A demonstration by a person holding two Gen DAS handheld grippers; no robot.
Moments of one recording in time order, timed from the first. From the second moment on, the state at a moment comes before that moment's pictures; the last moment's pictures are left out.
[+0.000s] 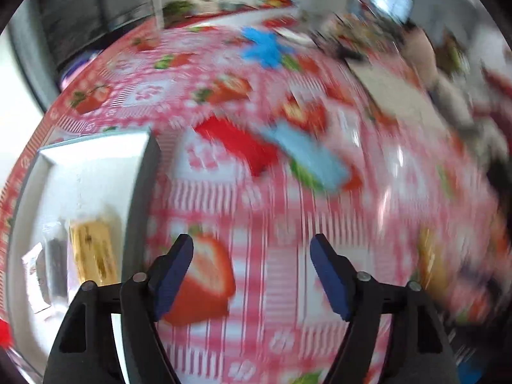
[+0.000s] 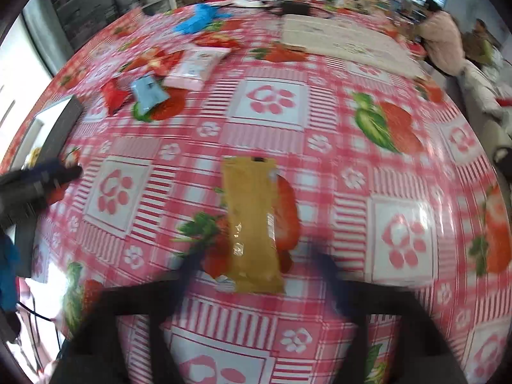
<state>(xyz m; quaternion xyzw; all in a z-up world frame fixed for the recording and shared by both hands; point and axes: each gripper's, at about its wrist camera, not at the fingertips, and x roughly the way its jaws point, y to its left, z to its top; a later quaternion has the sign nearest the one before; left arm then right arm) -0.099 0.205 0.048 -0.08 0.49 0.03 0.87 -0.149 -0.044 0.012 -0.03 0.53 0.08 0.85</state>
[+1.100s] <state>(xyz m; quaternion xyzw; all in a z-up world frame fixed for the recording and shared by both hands) -0.049 0.227 0.044 -0.14 0.47 0.10 0.86 -0.165 -0.038 -0.002 -0.04 0.45 0.07 0.89</state>
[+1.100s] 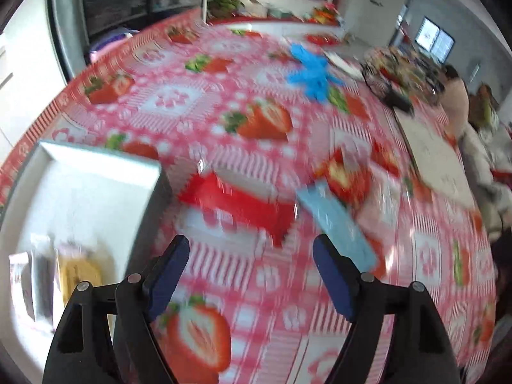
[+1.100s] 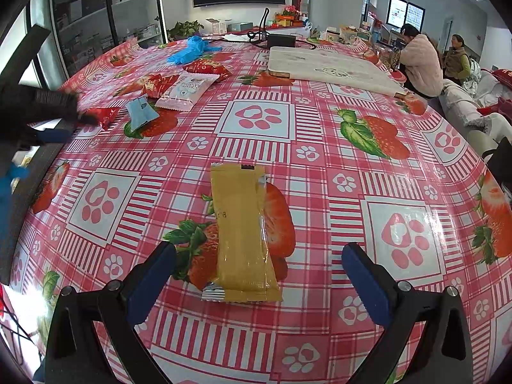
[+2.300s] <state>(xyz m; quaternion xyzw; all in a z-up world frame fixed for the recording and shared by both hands) -0.079 0.174 0.016 -0.01 0.50 0.00 0.87 -0.165 -0.038 -0.002 -0.04 0.45 0.07 0.89</state>
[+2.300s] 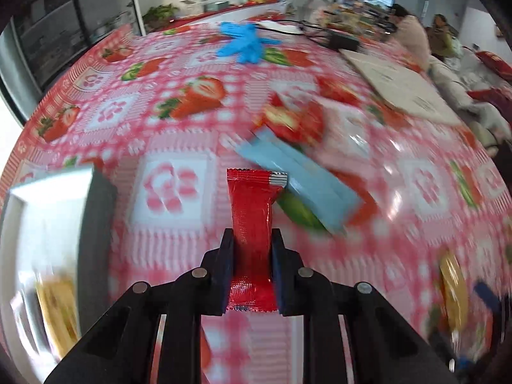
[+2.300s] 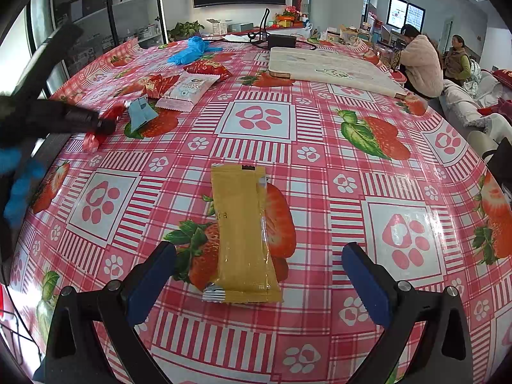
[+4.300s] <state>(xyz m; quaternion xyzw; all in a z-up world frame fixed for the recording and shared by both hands) -0.131 0.161 0.001 0.00 0.45 -0.01 0.89 -0.166 -0.036 -0.002 -0.04 0.44 0.07 0.89</state>
